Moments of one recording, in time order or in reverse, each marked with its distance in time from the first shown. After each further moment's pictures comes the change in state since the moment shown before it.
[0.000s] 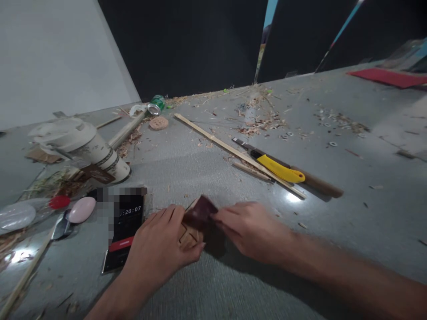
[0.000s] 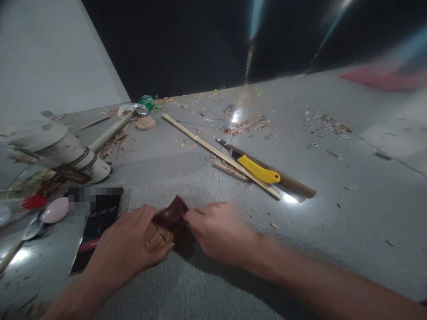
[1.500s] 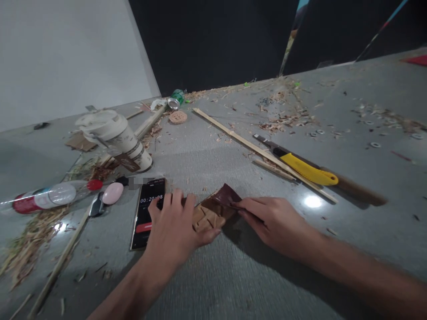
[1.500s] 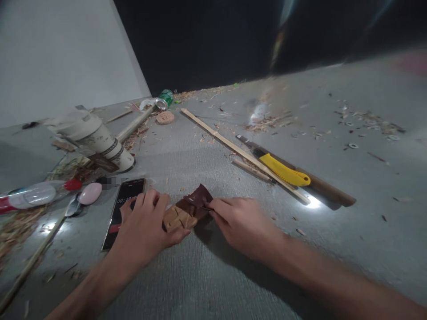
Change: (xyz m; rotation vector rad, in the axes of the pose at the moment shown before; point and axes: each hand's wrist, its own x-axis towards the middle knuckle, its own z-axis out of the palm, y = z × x) left_hand -0.001 -0.013 0.010 0.141 0.092 -0.156; right_hand 0.001 0.009 0.002 0.035 0.083 0.035
